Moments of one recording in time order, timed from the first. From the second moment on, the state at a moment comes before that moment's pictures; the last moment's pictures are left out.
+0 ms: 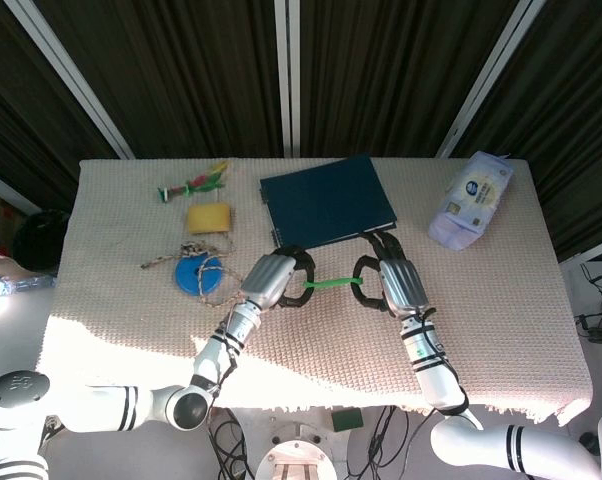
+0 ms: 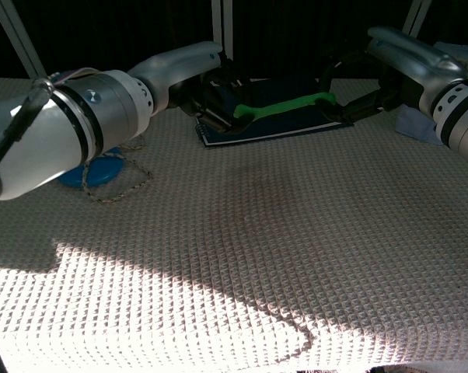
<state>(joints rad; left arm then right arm) -0.84 -1.76 -0.35 -1.68 0.89 1.03 0.38 0.54 -1.63 0.27 -1.71 -1.17 1.21 -0.22</state>
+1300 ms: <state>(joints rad) -0.82 -1.65 -0.29 -1.71 0.86 1.05 0.32 0.51 -1.60 0.26 -1.71 -1.16 1.24 -0.19</state>
